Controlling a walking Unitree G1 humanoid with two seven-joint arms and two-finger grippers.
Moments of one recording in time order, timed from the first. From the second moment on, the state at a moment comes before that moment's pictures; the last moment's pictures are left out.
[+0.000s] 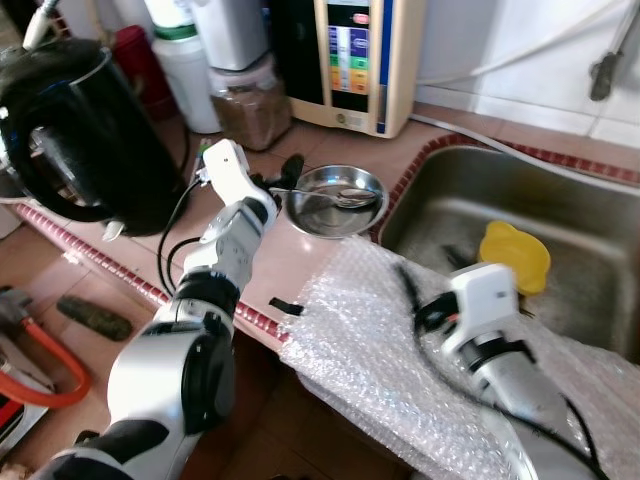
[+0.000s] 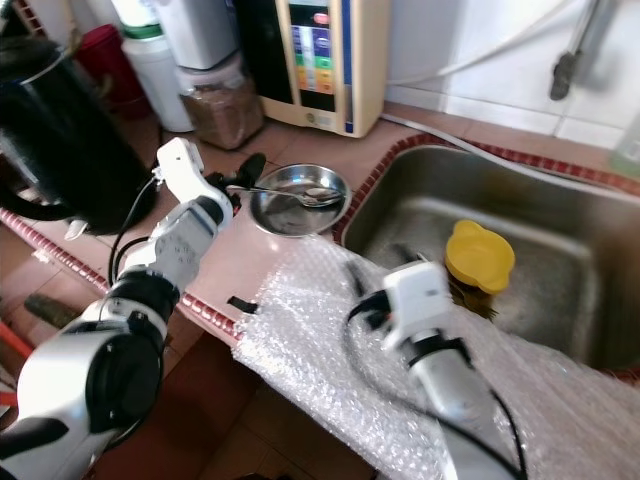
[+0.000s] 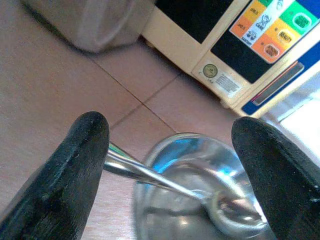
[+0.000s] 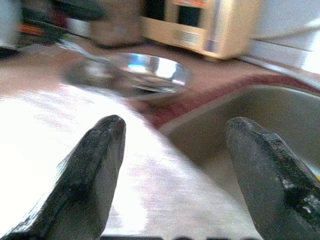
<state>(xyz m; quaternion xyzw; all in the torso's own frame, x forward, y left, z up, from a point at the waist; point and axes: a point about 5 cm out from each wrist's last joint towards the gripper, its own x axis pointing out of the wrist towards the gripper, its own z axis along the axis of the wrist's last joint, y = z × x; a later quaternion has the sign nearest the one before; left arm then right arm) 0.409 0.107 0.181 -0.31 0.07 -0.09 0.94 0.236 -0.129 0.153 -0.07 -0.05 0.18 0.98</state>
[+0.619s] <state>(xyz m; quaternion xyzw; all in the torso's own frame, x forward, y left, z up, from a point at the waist) 0.417 0.123 0.197 -0.37 0.05 -0.04 0.93 0.239 -0.129 0.158 -0.07 -0.03 0.19 0.98</state>
